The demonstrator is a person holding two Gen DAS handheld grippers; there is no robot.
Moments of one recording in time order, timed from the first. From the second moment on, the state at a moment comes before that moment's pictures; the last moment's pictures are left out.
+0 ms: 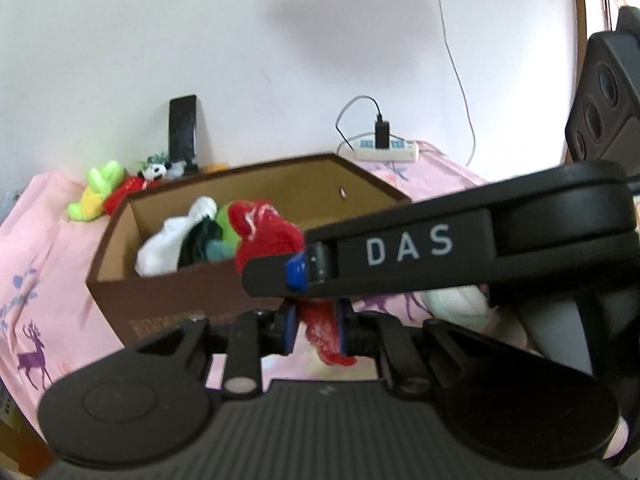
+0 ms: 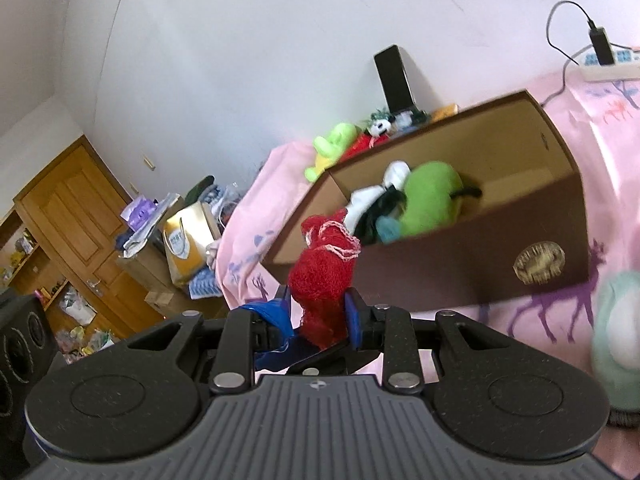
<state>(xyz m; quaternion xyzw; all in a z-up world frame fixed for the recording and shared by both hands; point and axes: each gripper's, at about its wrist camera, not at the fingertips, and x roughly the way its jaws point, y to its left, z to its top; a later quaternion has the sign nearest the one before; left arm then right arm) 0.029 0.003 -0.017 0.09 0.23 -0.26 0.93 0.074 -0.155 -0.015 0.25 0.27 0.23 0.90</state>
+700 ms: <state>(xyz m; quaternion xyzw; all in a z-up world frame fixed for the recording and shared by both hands) 0.156 0.050 -0.013 0.01 0.26 -0.21 0.94 0.198 -0.120 -0.016 0.29 0.32 0.23 0.87</state>
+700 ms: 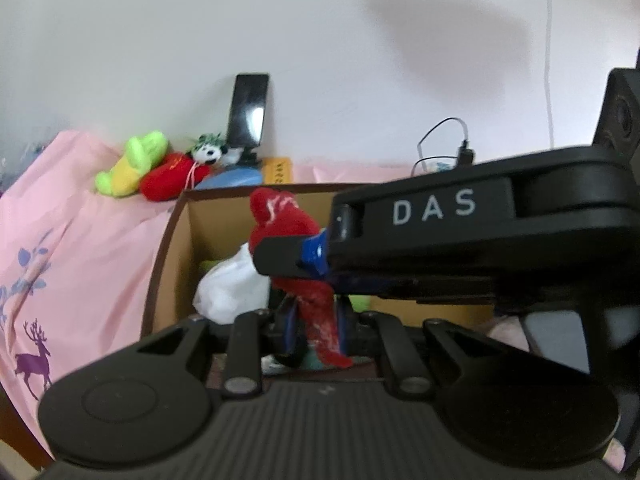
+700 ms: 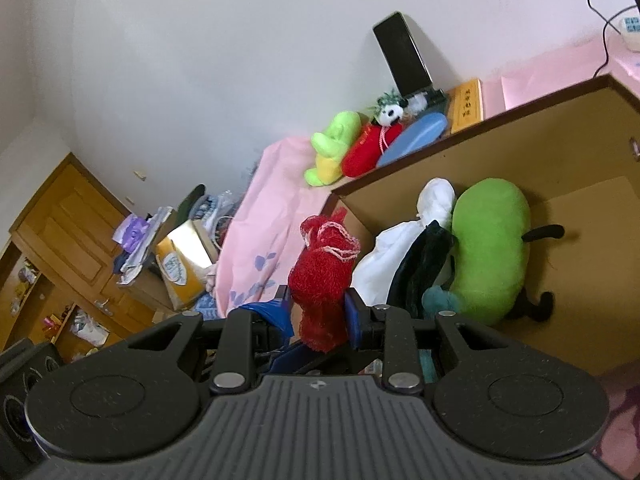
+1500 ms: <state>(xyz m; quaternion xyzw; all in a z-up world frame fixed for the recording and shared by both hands) 0.174 0.057 -0.024 0.03 0.27 -0.11 0.96 0.214 -0.134 -0.037 0.31 0.36 0.17 0.86</state>
